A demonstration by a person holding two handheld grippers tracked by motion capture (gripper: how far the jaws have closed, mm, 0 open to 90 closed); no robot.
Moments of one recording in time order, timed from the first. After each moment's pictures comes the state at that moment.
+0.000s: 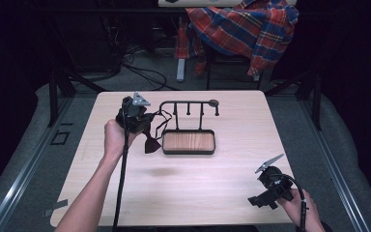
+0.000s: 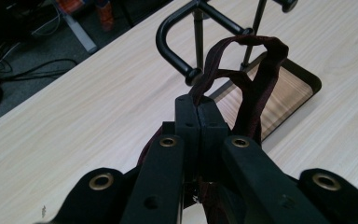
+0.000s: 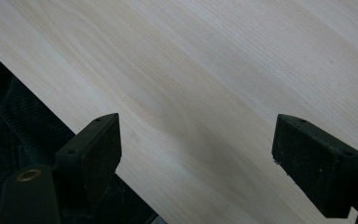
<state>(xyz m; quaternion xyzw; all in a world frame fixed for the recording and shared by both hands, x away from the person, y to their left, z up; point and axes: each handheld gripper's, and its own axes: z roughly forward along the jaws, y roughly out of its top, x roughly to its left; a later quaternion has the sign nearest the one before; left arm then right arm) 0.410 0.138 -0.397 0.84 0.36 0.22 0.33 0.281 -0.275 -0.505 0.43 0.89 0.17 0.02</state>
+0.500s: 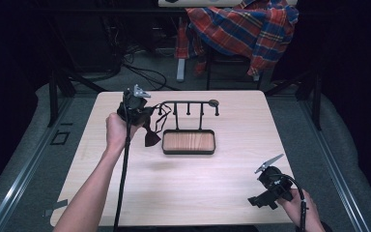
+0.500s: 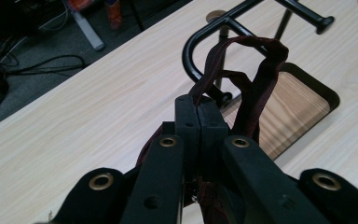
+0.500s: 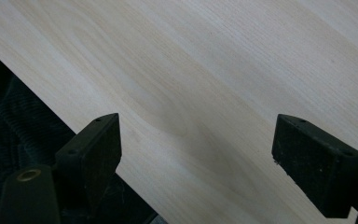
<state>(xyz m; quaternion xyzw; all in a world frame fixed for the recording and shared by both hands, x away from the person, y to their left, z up) 0.433 0.138 -0.395 0.83 0.38 0.23 0.33 0.282 -0.275 -0.505 0.42 0.89 0.16 0.02</state>
